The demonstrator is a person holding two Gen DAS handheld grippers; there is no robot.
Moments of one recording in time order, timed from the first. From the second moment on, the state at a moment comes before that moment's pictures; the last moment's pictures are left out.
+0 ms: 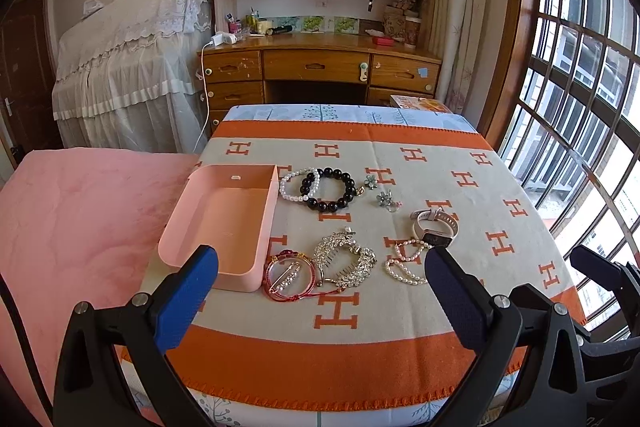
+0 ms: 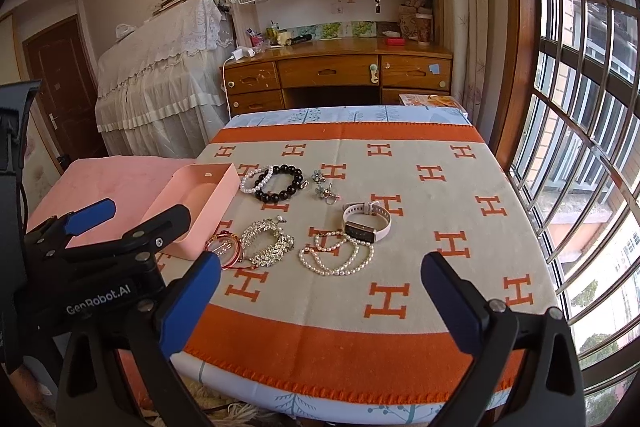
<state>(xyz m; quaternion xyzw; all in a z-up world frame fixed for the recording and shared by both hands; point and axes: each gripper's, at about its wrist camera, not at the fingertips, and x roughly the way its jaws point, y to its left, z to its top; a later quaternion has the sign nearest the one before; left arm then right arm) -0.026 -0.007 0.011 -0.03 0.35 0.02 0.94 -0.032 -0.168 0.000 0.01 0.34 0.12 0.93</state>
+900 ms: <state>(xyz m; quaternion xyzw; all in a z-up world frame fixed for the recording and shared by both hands) 0.013 -0.013 0.018 0.00 0.37 0.01 0.93 -0.004 -0.176 0.026 0.00 0.33 0.14 0.93</state>
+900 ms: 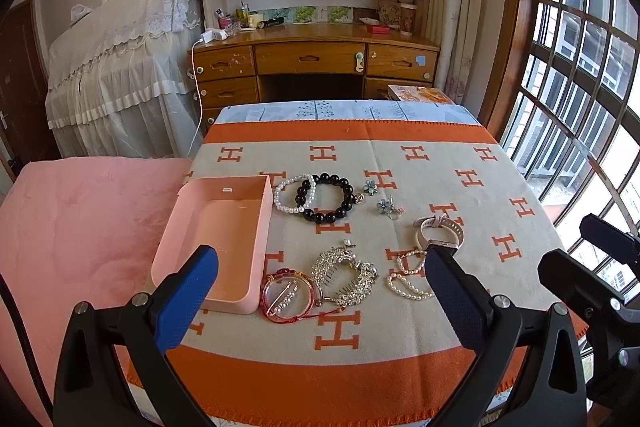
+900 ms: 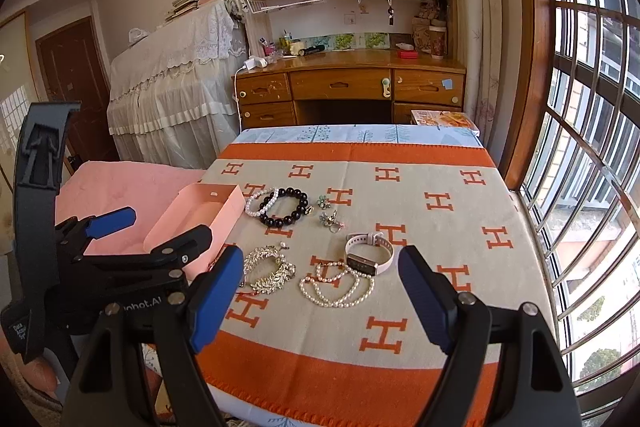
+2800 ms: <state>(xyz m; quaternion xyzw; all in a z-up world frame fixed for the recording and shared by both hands) 0.271 -0.016 -0.134 0.09 0.63 -0.02 0.77 0.203 -0.213 -0.126 0.04 0.62 0.15 0.77</state>
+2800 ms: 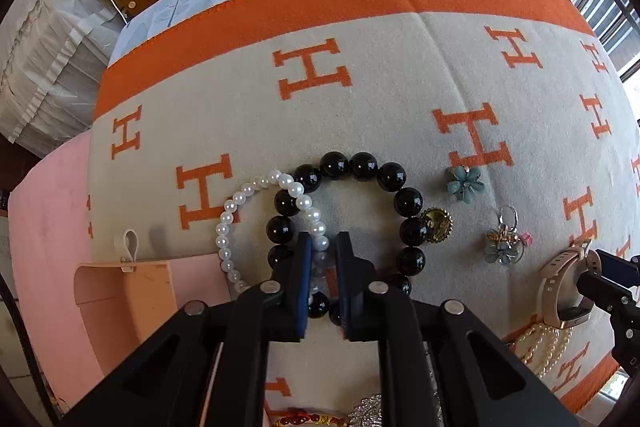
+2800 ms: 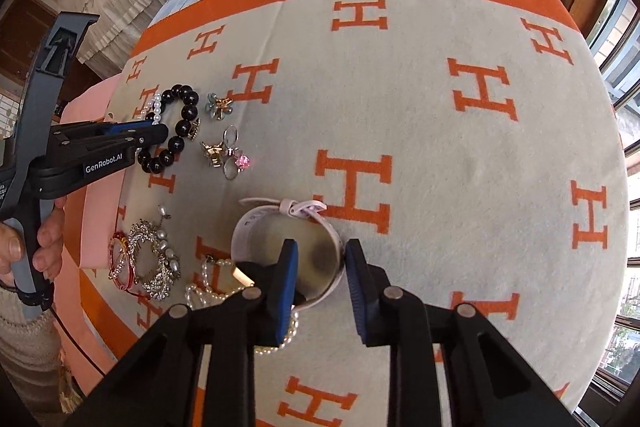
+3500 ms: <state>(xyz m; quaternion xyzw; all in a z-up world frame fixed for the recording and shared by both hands) 0.170 0.056 0.018 0.00 0.49 -0.01 0.87 0.158 -0.170 -0.020 0.02 0.52 0.19 0.83</state>
